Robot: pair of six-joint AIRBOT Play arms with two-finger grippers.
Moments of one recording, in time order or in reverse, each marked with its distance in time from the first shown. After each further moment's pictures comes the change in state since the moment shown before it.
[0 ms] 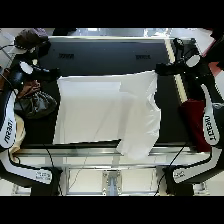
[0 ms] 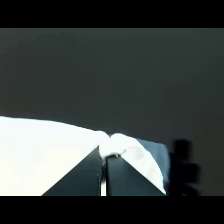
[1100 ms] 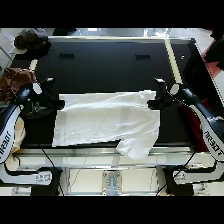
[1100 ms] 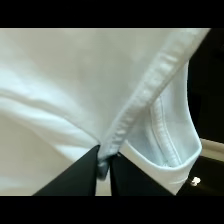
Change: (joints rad) left arm -0.040 0.143 -0.390 0.233 -0.192 0.065; right arm 0.094 0.146 -0.528 -0.185 0.063 0.074
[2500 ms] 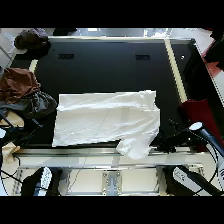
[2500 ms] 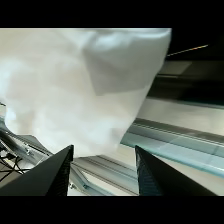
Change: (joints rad) left arm 0.477 0.796 -0.583 -0.129 -0.038 -0.387; right arm -0.389 0.390 -0.726 0.365 0.324 -0.061
